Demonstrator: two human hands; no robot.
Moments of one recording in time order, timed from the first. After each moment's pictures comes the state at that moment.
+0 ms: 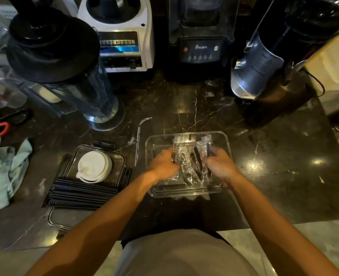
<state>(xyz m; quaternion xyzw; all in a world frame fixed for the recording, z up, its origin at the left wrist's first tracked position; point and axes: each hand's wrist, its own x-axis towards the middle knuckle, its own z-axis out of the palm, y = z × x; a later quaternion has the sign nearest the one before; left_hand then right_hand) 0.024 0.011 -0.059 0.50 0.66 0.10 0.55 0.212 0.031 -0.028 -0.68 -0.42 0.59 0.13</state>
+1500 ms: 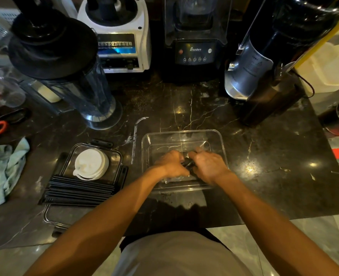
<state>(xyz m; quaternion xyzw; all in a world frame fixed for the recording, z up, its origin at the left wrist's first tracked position) 0.049 0.020 -0.073 0.56 0.63 0.00 0.53 0.214 0.031 -0.051 -0.50 -0.82 0.23 -0.14</state>
